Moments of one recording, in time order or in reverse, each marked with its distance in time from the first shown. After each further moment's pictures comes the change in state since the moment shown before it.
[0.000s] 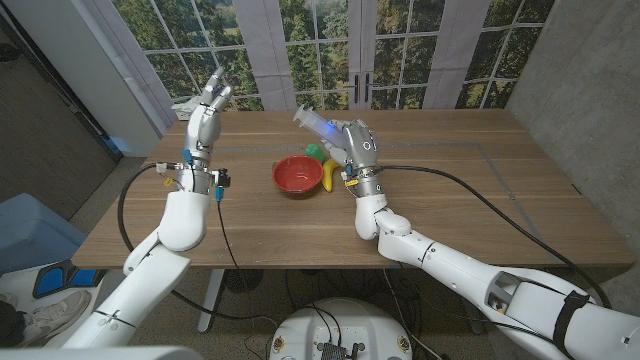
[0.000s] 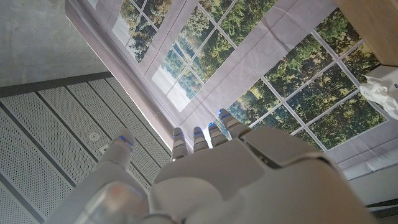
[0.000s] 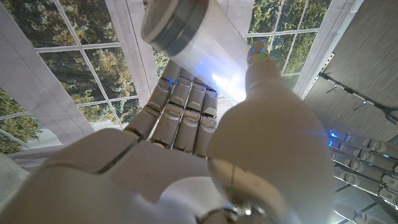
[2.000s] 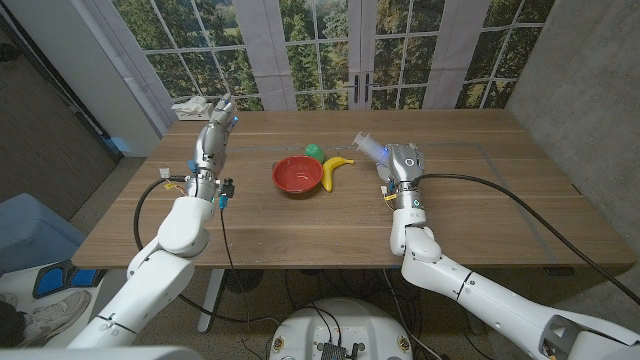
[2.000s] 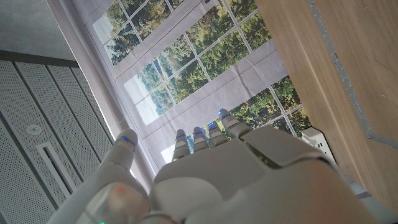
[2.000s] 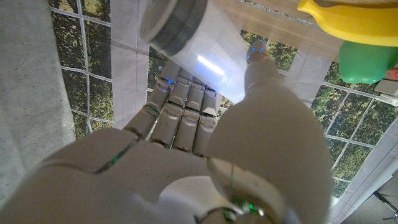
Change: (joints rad) left arm 0.015 0.017 0.026 0.008 -0.298 0.088 -0.099; left_hand 0.000 0.000 0.004 -0.012 0.000 -0.036 0.079 -0.005 0.000 -0.004 0.004 0.000 0.000 0.000 0.000 0.000 0.000 0.000 0.000 0.000 0.002; right arm -0.205 -0.189 0.088 -0.346 -0.049 -0.545 0.312; right_hand 0.000 0.000 0.000 0.000 0.004 -0.004 -0.004 0.001 0.000 0.000 0.000 -0.009 0.009 0.000 0.000 -0.005 0.012 -0.007 -0.007 0.012 0.000
